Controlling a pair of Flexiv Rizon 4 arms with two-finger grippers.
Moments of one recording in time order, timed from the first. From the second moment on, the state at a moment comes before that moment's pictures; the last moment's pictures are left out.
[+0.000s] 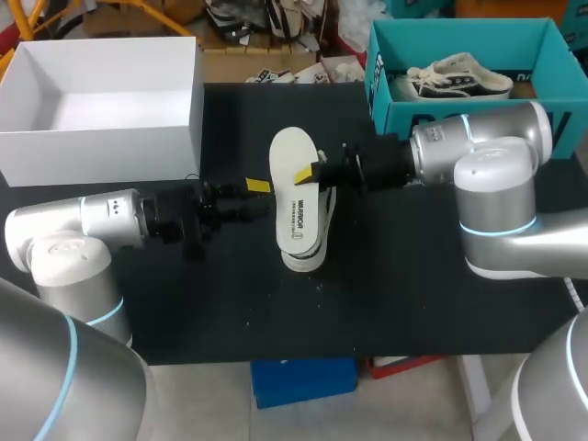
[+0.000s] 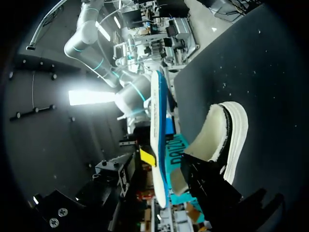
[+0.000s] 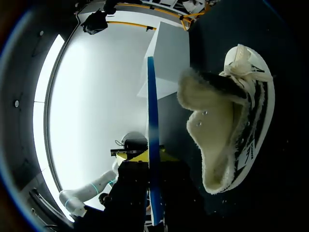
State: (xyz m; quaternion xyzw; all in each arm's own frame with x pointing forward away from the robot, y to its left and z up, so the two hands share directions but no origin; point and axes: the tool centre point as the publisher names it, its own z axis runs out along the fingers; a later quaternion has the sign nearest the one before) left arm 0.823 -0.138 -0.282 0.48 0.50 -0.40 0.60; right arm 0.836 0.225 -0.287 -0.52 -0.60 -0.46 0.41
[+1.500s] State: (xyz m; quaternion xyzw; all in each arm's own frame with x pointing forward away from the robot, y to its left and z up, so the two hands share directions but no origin) left arm 0.848 -0.178 -0.292 0.49 0.48 -0.41 0.60; right arm 0.837 0.224 -0.288 -0.52 -0.59 -0.46 0.41
